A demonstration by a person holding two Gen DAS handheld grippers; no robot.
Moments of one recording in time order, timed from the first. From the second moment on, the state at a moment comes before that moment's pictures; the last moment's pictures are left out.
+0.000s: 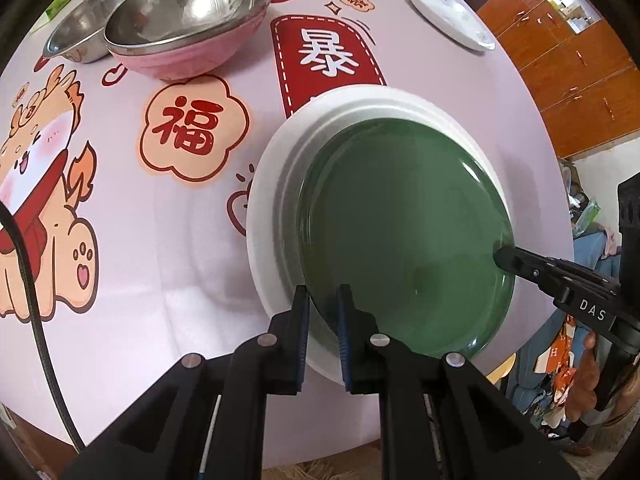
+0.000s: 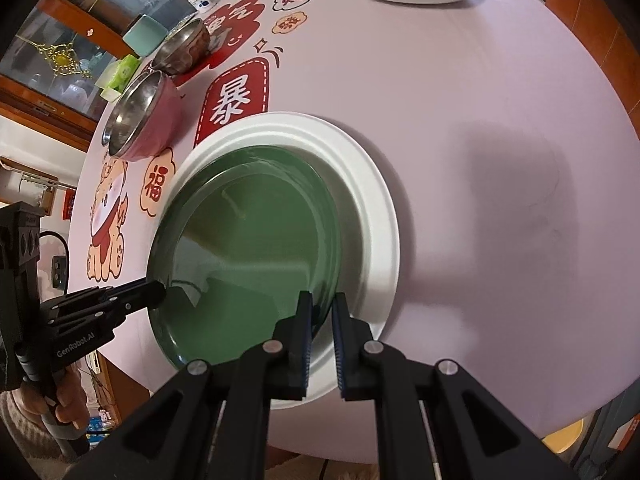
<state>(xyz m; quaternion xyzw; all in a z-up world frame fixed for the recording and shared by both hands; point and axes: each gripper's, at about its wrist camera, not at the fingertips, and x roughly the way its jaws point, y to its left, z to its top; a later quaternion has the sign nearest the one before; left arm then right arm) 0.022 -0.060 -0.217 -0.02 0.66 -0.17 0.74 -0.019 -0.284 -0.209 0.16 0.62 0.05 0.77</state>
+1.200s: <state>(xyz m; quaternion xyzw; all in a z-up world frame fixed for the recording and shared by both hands) 0.035 -0.065 -0.209 -0.01 0.65 -0.17 0.74 -0.004 -0.269 -0.197 0.07 0.63 0.02 0.78</state>
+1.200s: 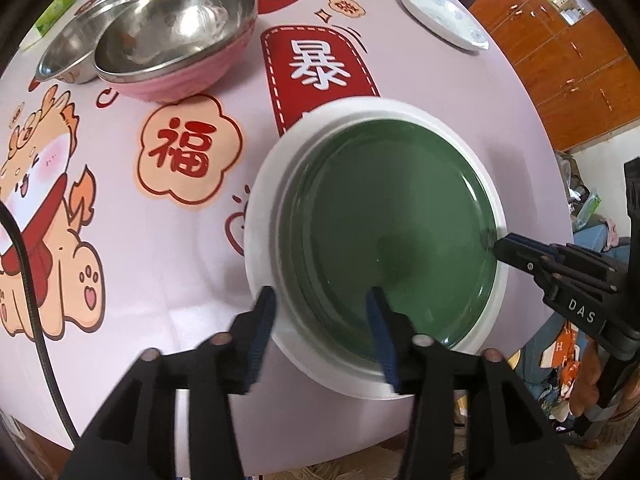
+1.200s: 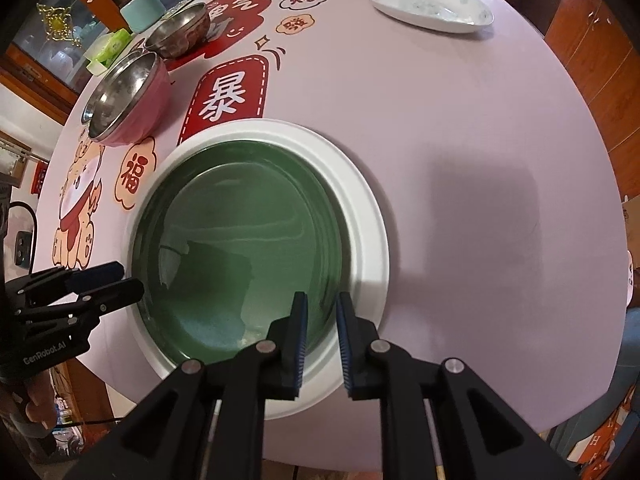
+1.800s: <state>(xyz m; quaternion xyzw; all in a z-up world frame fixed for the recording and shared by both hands) 0.038 -0.064 -0.159 -0.04 0.62 -0.20 0.76 -0.012 -0.258 -0.159 0.10 0.60 0.06 0.80</state>
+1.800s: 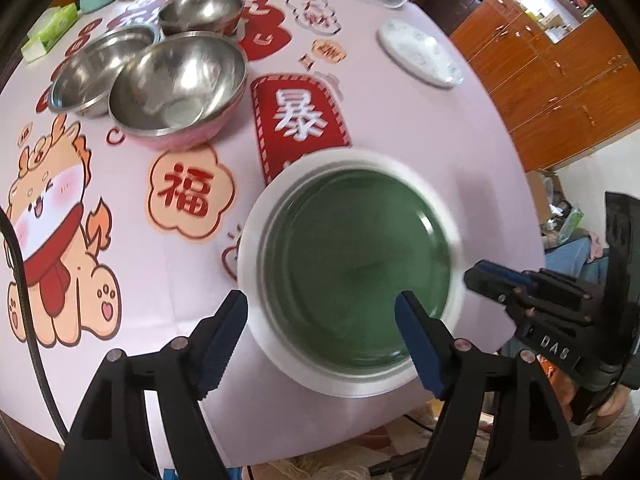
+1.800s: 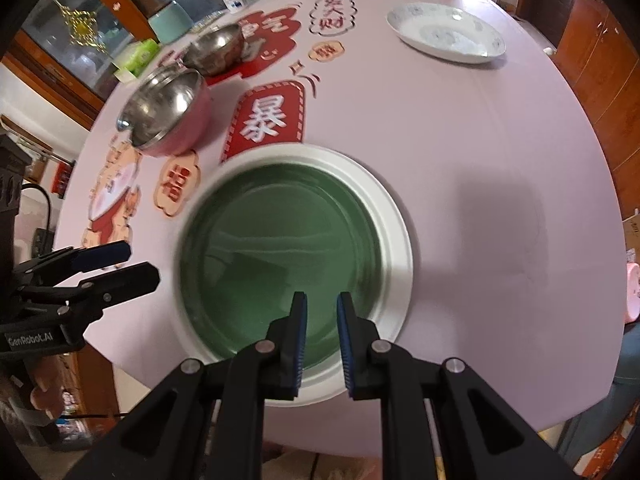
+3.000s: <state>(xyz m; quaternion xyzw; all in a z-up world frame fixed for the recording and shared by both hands) 0.248 -0.232 -0.037 0.08 0.48 -0.24 0.84 0.140 -0.452 -0.057 0.11 0.49 -0.02 0.86</state>
